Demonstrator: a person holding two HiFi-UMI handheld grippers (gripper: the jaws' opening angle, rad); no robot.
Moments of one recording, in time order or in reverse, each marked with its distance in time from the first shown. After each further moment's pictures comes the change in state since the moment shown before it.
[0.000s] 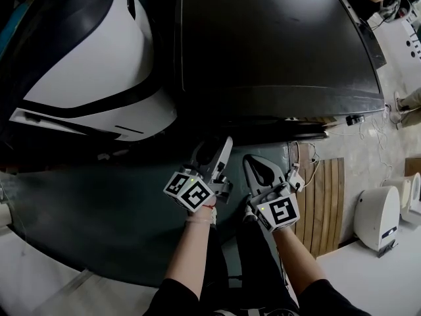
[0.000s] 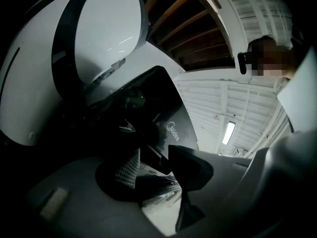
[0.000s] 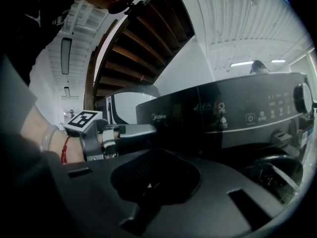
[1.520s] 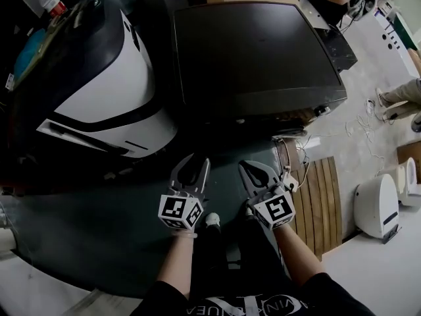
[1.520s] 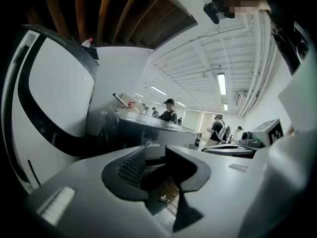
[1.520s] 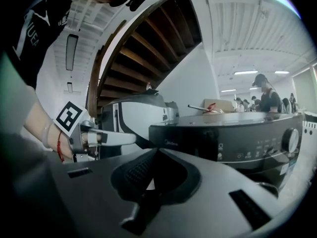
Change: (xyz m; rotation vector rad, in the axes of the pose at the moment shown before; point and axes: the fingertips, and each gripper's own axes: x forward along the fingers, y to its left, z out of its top) left arm -0.080 -0.068 0.049 0.551 0.196 0.100; right arm -0.054 0.039 0.071 -0.071 -0.012 -0.021
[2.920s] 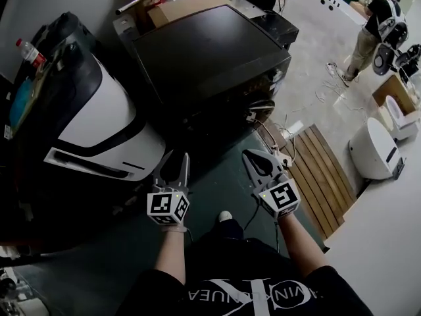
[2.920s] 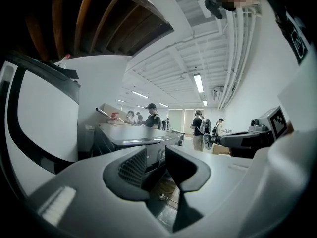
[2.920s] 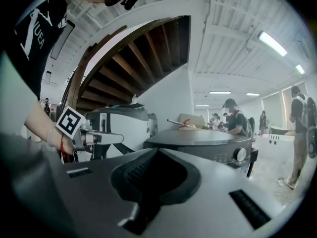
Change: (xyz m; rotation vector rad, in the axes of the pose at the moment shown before) left arm -0.074 -0.018 0.050 0.183 -0.029 -0.187; right arm -0.109 0.054 0.049 -0.010 -0.089 -0.347
